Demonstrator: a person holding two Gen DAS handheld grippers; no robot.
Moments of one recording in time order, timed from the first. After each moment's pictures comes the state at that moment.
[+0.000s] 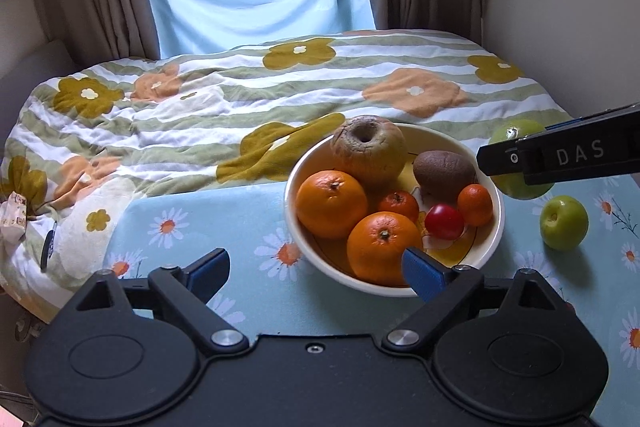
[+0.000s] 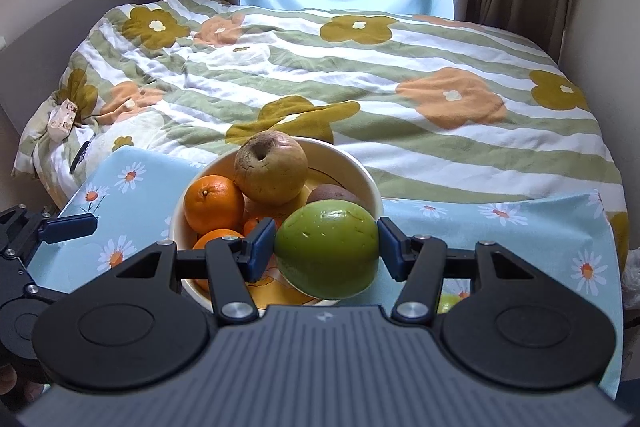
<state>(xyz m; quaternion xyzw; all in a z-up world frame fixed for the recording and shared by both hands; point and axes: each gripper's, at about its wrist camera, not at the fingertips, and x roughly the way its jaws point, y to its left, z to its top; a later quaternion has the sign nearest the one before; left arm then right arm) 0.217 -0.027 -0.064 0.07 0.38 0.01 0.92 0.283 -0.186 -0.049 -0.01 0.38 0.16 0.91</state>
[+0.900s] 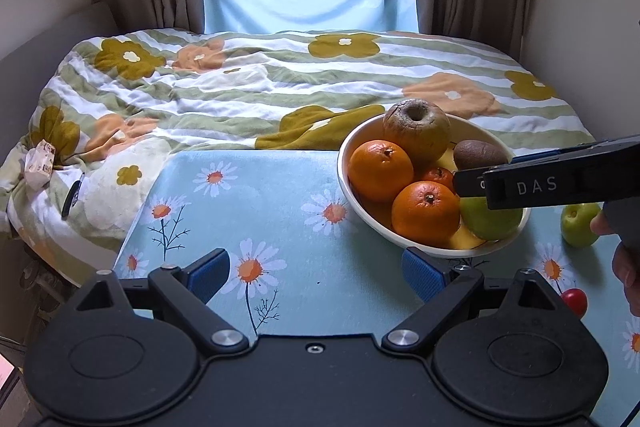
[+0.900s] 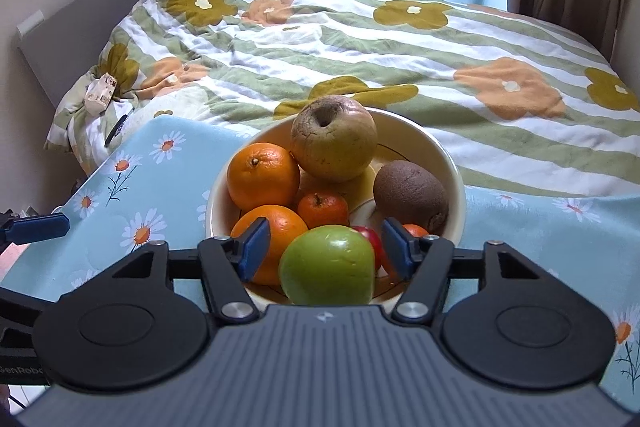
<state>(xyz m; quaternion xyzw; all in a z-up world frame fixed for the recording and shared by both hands) 0.184 -0.003 -0.067 0.02 0.38 0.06 0.92 0.288 -0.159 -0.081 -0.02 0.38 0.23 0.90</state>
